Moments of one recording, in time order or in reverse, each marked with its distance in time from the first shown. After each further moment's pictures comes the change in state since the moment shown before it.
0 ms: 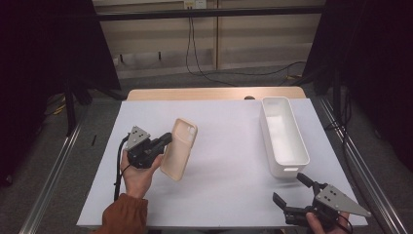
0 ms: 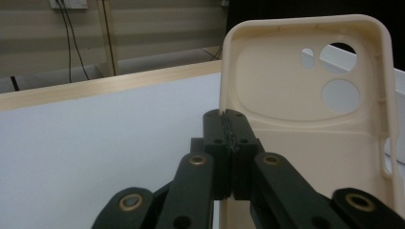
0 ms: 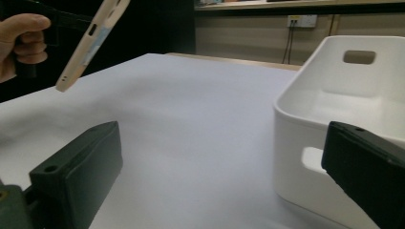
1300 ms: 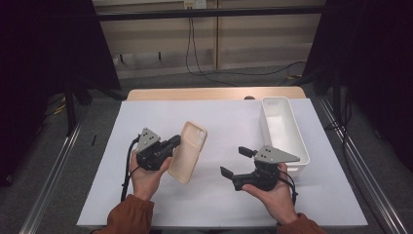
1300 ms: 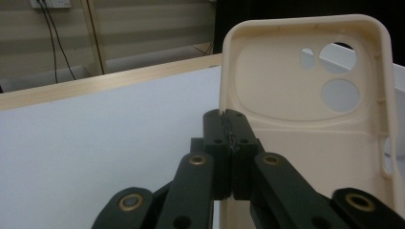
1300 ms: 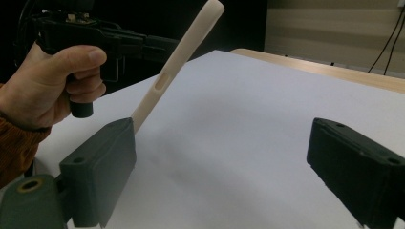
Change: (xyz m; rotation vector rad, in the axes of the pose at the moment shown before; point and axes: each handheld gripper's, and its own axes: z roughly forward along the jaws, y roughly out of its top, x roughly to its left) left arm -0.017 -0.002 0.010 0.014 -0.030 0.029; right arm 0.045 0.056 0.126 0.098 0.273 -0.013
